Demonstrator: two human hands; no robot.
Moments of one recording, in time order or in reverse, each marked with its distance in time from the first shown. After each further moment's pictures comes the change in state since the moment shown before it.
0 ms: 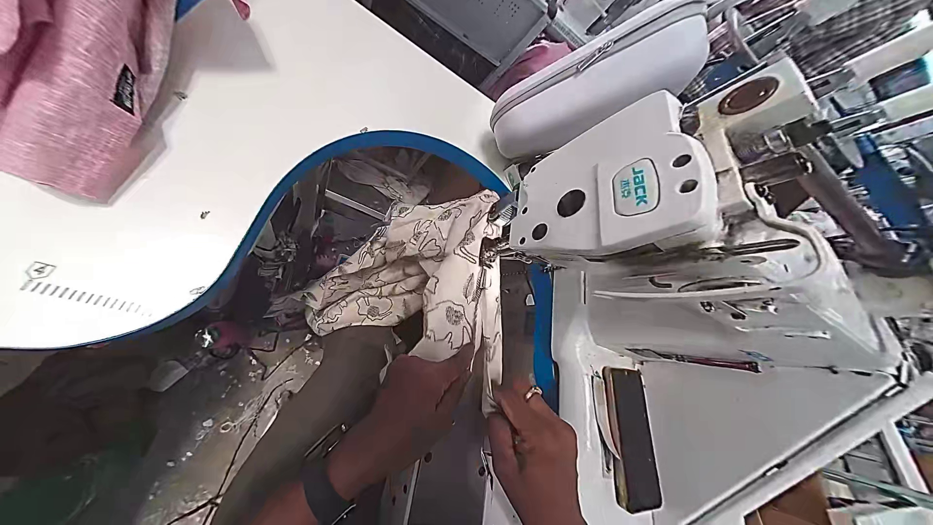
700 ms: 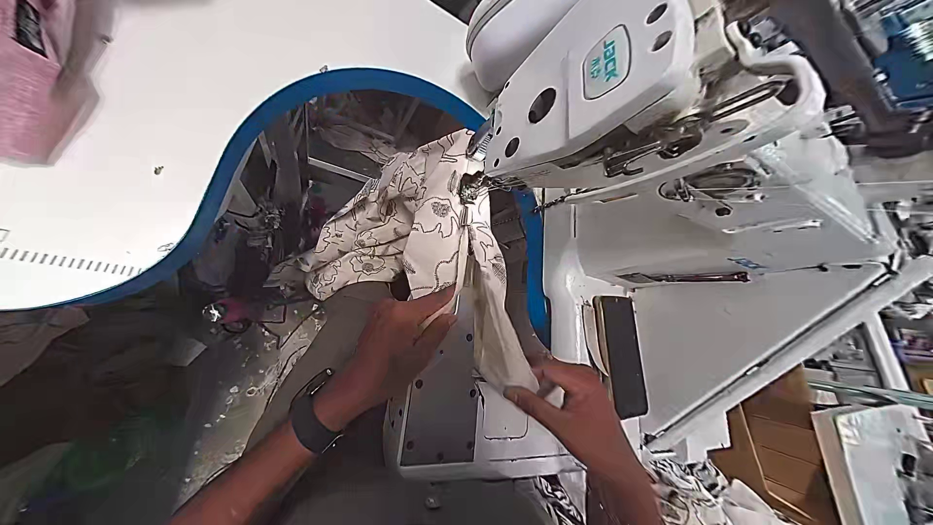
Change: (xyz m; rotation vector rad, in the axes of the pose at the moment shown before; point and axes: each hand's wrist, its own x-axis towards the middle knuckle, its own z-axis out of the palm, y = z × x) left_hand -0.007 0.000 -0.007 -0.055 -0.055 -0.095; right_hand -0.045 0.055 -0.042 0.592 -0.295 0.179
